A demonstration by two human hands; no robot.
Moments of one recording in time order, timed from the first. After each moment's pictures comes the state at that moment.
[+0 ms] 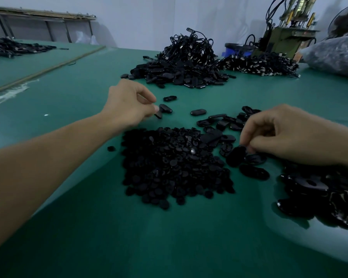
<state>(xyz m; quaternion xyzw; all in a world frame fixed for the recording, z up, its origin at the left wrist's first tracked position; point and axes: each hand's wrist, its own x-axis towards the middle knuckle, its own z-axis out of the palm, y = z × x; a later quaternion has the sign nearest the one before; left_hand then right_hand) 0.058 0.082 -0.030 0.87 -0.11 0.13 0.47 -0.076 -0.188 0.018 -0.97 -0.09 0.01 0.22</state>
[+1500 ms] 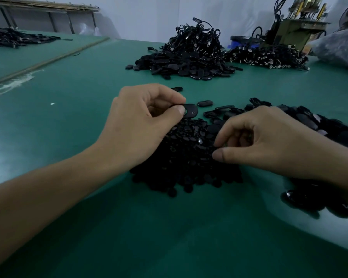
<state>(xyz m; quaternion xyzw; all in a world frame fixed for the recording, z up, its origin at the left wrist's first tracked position) -0.040 0.073 -0.033 0.78 -0.22 0.16 0.56 -0.086 -0.147 -0.003 -0.95 -0.20 -0.03 0.26</state>
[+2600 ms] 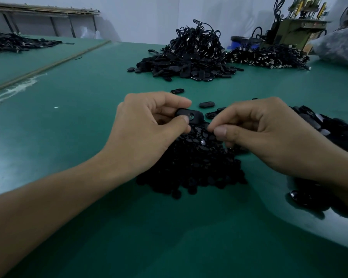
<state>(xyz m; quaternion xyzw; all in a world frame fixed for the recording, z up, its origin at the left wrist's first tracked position) -0.044 0.070 -0.037 0.75 -0.23 0.13 0.61 -0.082 -0.141 -0.011 -0.89 -0.21 -0.10 0.38</state>
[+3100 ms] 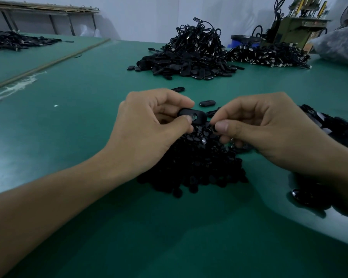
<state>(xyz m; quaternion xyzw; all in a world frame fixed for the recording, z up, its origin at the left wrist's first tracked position) -0.048 0.070 -0.036 0.74 -0.23 0.12 0.61 -0.083 -0.136 -0.009 -0.86 -0.19 -0.09 0.46</state>
